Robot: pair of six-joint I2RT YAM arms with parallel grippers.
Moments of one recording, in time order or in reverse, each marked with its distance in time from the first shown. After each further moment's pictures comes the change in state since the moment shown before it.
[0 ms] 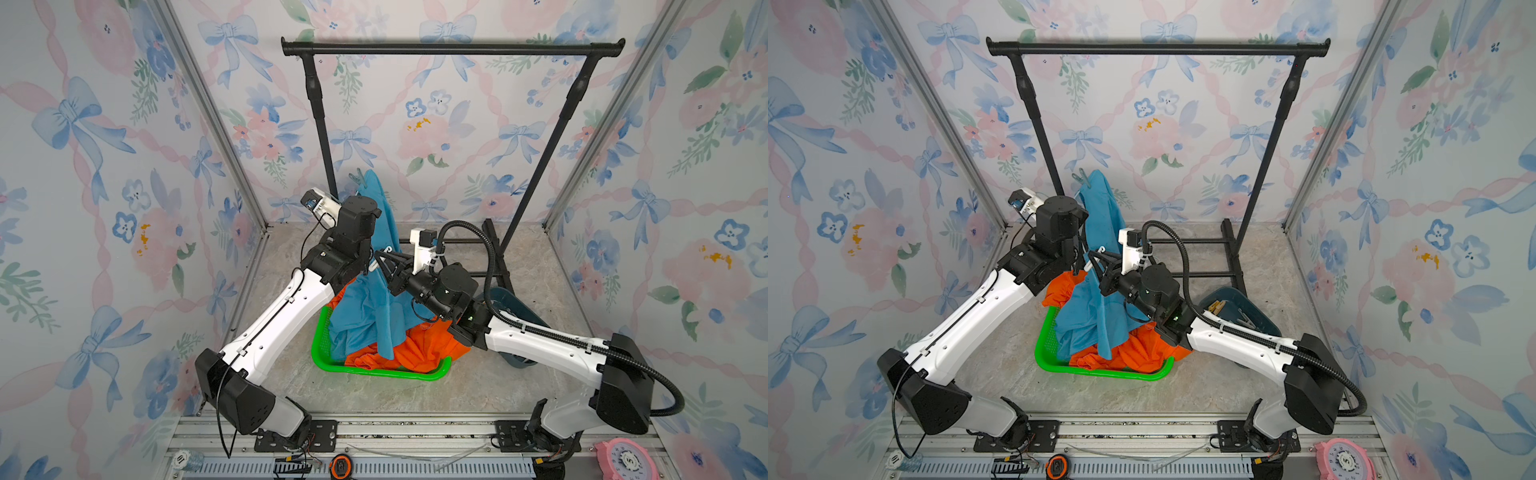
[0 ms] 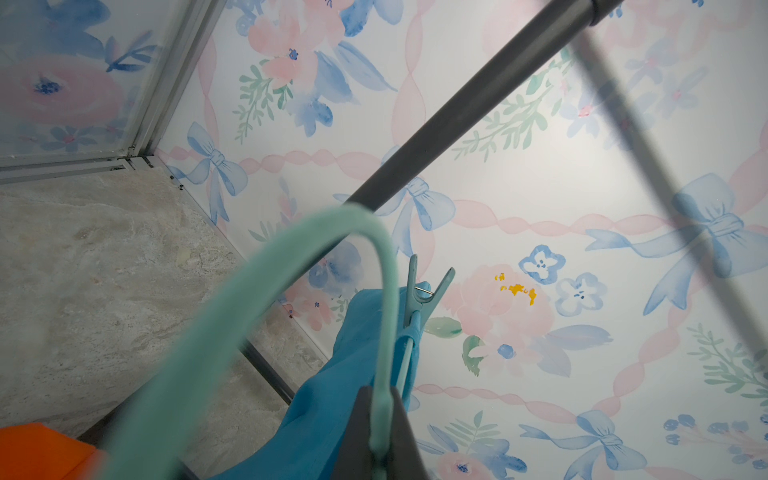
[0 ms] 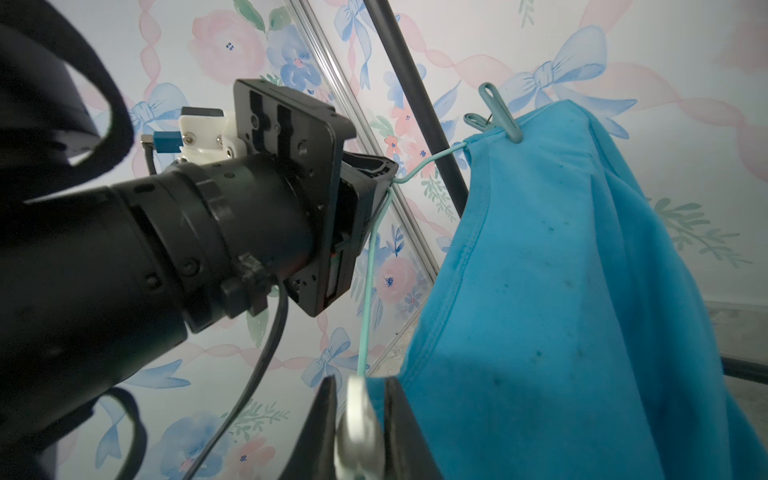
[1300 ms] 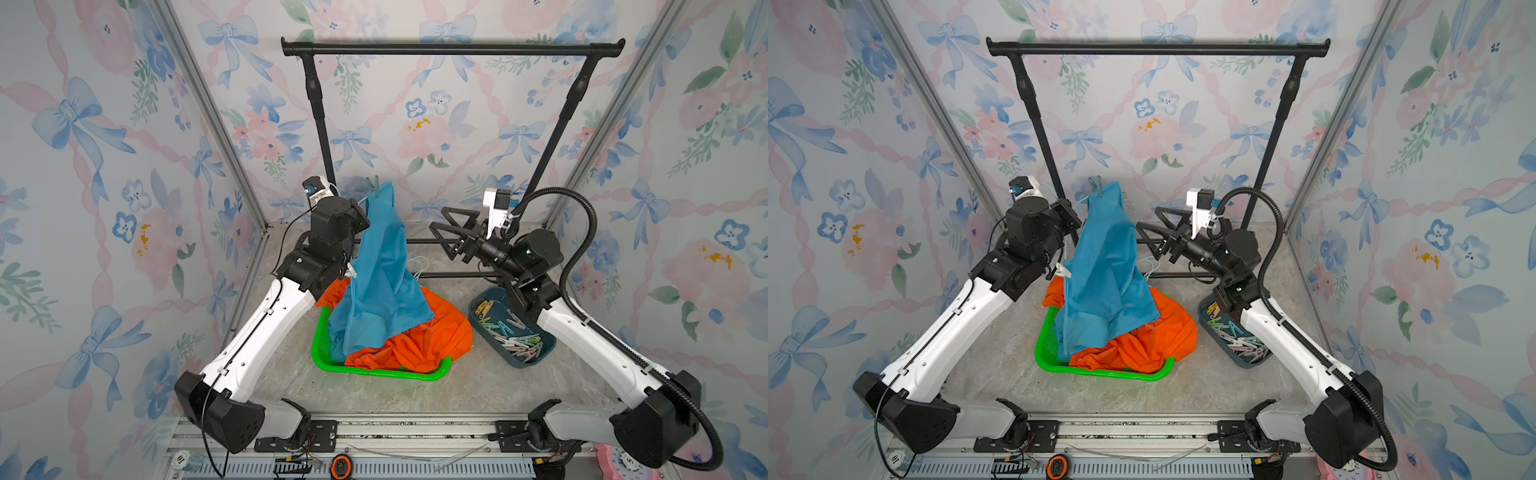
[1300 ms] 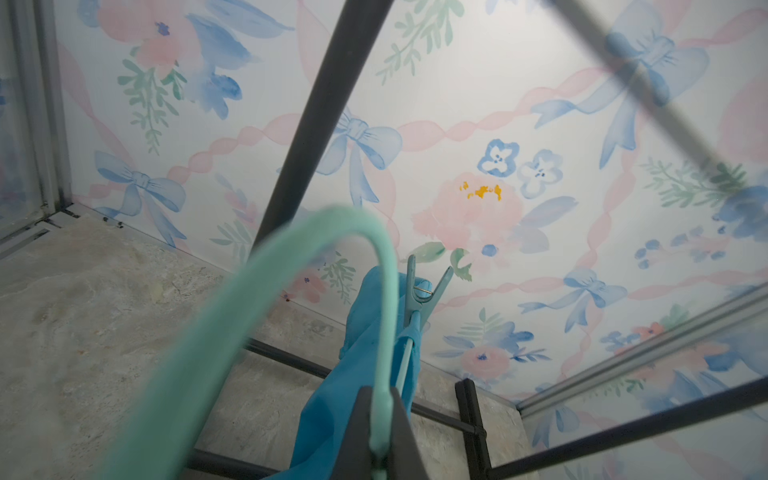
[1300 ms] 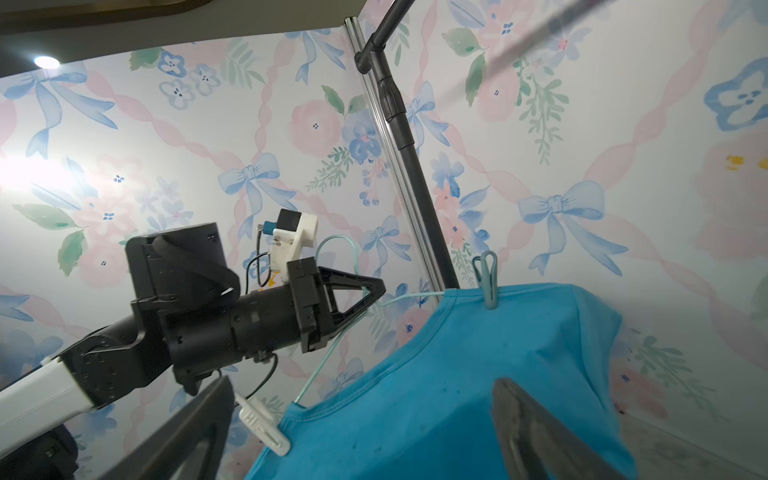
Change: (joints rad) left arm 0.103 -0.162 -0.098 0.013 0.443 0.413; right arm -0.523 -0.169 0.107 -0.110 -0.755 0.021
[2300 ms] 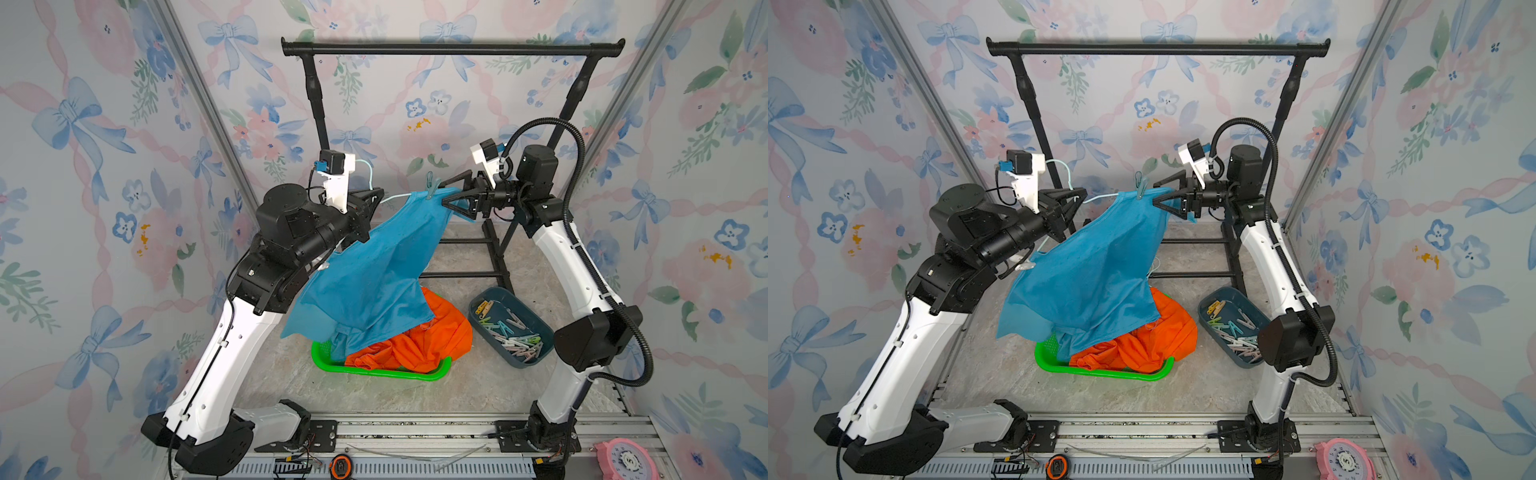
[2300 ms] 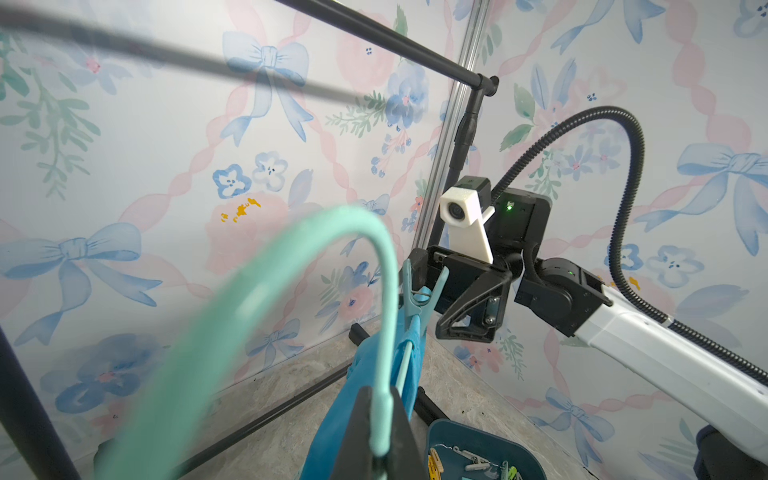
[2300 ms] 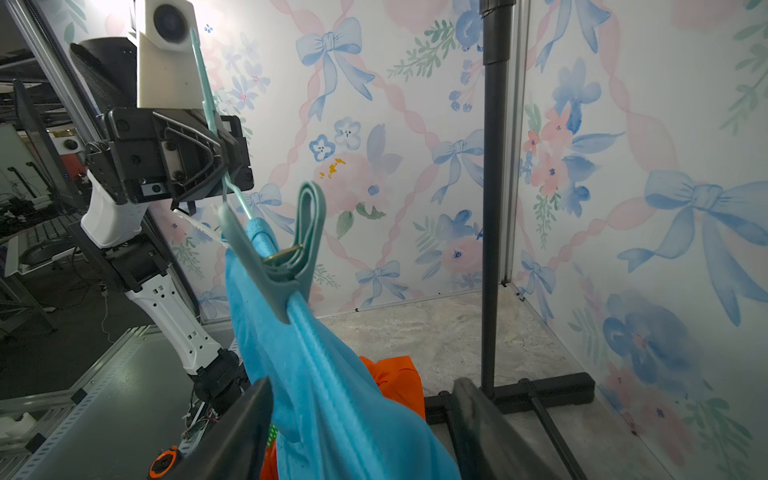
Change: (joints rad) left arm 0.001 -0.028 0.279 -0.116 0.629 0.423; right arm -0.235 0.504 0.794 -0.695 -0.719 -0.426
